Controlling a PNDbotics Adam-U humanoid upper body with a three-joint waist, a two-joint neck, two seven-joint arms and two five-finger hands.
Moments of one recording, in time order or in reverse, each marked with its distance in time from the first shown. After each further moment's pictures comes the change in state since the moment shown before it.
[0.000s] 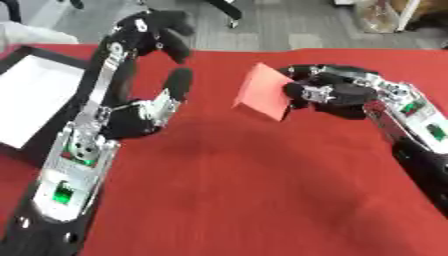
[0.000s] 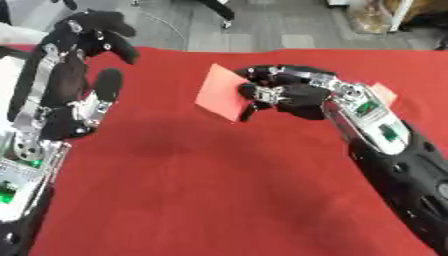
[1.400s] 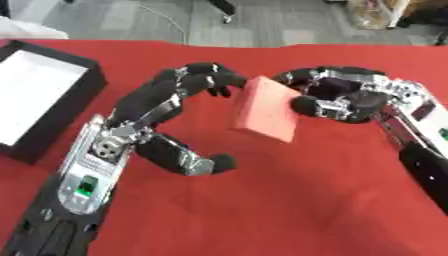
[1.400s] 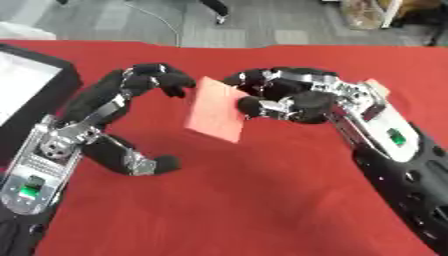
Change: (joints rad) left arm -0.040 0.002 -0.061 0.136 -0.289 -0.042 -0.154; right arm 0.054 -0.016 0.009 -0.158 -0.055 -0.027 0.105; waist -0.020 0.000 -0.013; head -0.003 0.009
